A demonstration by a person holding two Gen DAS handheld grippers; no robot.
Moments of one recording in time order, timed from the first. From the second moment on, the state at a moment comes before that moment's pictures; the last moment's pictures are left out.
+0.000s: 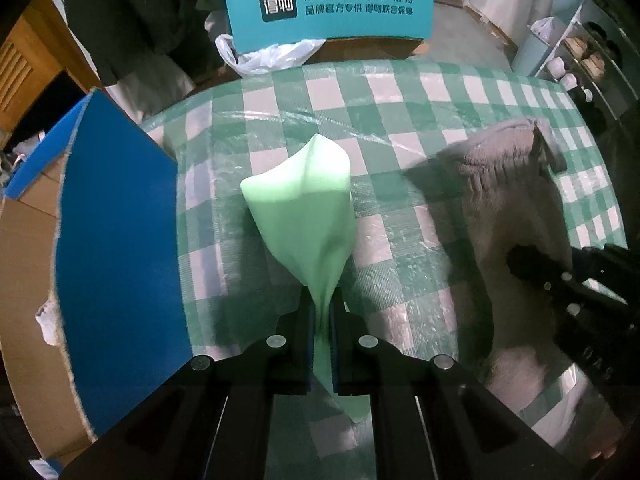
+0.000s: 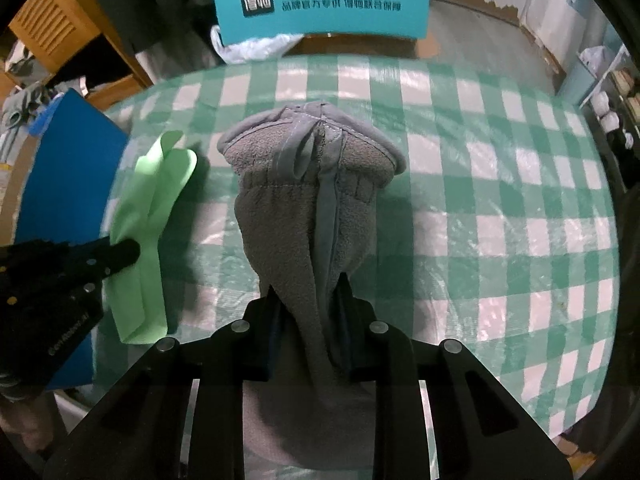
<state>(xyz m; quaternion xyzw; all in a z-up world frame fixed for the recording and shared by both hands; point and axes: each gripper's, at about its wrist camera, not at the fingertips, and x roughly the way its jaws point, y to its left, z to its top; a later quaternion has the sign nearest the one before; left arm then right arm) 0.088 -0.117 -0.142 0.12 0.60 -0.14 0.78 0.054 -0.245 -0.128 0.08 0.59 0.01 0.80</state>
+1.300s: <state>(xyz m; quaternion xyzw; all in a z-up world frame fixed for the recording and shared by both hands) 0.034 -0.059 -0.051 0.15 0.50 -0.13 0.84 0.025 -0.206 -0.032 0.04 0.51 0.05 0.86</state>
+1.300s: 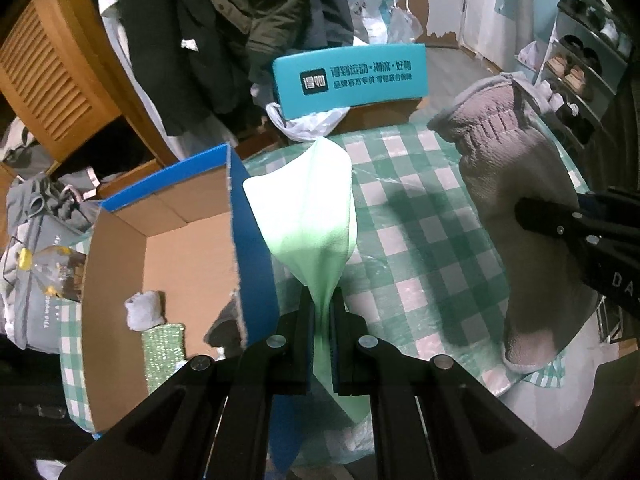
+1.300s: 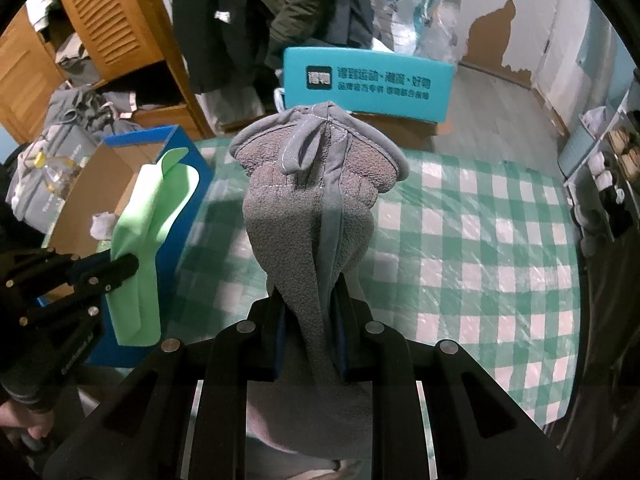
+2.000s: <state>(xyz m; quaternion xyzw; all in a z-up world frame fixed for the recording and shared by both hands) 0.018 -0.002 -0.017 0.13 0.46 -0.10 0.87 0.031 -0.131 0.005 0.01 0.49 0.11 0.87</state>
